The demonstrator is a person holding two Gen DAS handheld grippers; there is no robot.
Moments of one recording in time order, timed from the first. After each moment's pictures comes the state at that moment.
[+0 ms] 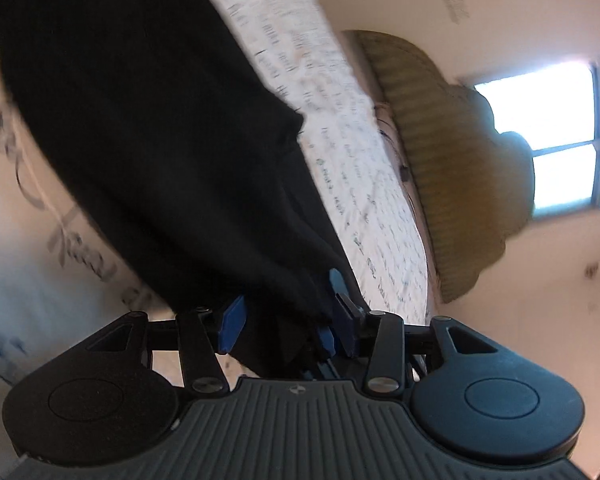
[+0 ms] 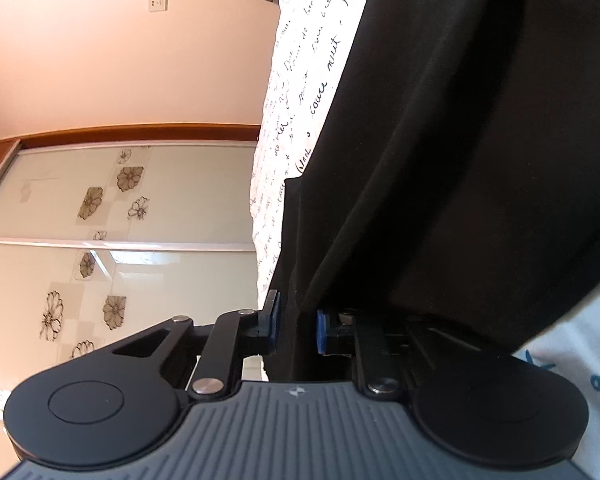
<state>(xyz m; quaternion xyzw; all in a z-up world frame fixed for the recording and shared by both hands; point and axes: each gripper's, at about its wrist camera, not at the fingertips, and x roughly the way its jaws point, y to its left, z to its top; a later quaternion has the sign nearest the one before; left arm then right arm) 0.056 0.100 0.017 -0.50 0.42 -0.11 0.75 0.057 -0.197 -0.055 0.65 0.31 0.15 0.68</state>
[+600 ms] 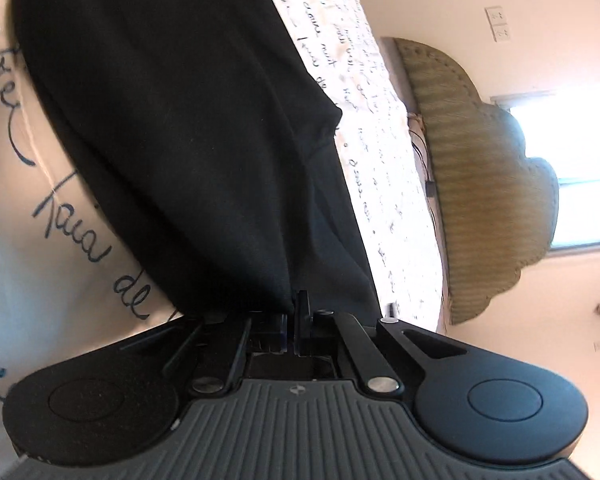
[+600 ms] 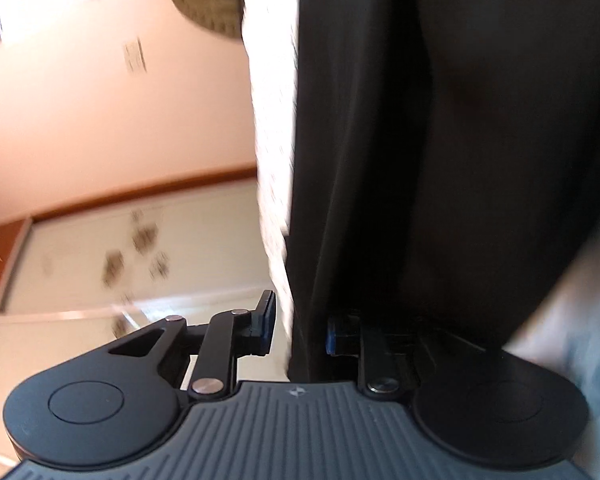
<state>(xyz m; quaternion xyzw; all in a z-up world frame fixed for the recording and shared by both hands) 0.082 0.097 -0.002 -0.51 0.43 -0.08 0.74 0.042 -0.261 -0.072 0.73 0.24 0.11 0.63</state>
